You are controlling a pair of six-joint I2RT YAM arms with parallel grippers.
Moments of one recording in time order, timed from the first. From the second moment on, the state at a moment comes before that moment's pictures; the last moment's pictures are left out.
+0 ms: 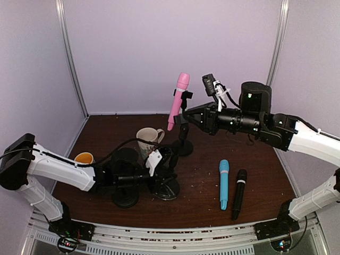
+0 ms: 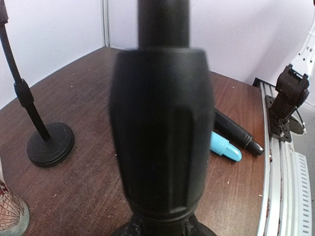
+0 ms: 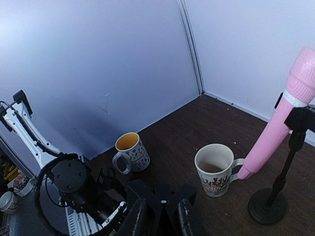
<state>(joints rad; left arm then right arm) -1.10 1.51 0.66 0.53 0.07 -0.07 0.91 1.27 1.20 -0.07 -0.17 0.24</state>
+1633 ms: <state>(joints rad) -1.10 1.53 0.81 0.52 0.31 -0.14 0.96 1.20 0.79 0.33 -0.41 0.31</state>
